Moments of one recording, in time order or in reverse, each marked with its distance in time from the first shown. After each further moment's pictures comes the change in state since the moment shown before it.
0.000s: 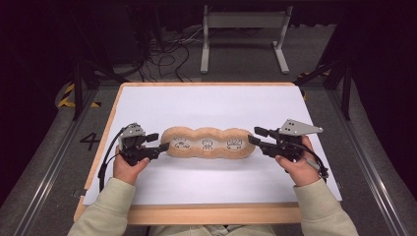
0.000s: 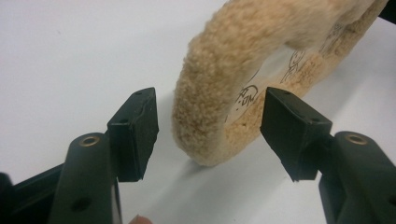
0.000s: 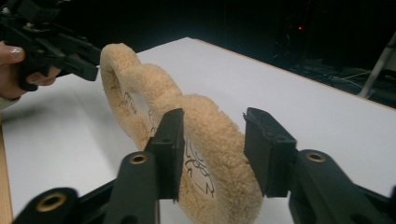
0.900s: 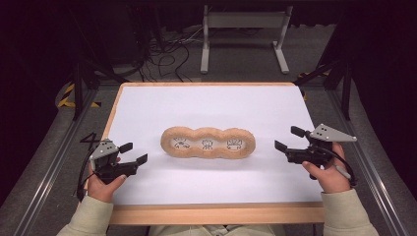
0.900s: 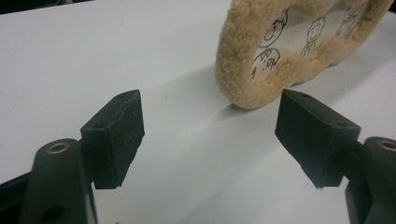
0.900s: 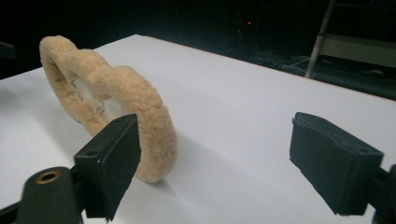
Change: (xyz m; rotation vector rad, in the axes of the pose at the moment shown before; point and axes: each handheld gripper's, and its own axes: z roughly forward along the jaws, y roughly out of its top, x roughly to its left) left arm 0.009 -0.048 -0.052 -0.063 0.110 0.005; right arm -0.034 -0.030 -0.059 0.003 -0.174 0.071
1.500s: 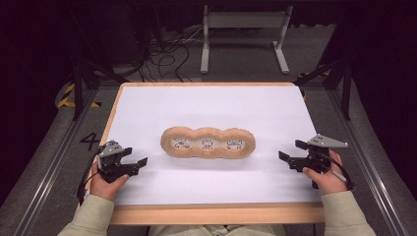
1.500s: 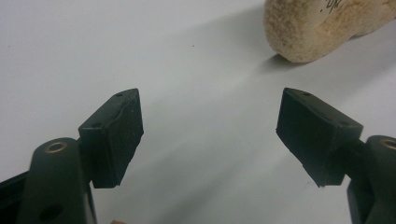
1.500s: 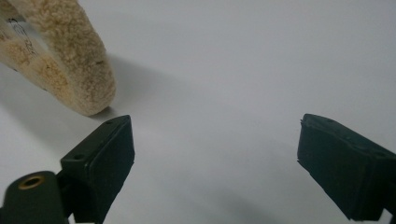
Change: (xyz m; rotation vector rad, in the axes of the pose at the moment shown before) left arm 0.014 -0.016 0.024 0.158 0.045 -0.048; right arm -0.029 -0.057 0.017 0.168 -0.055 0.115
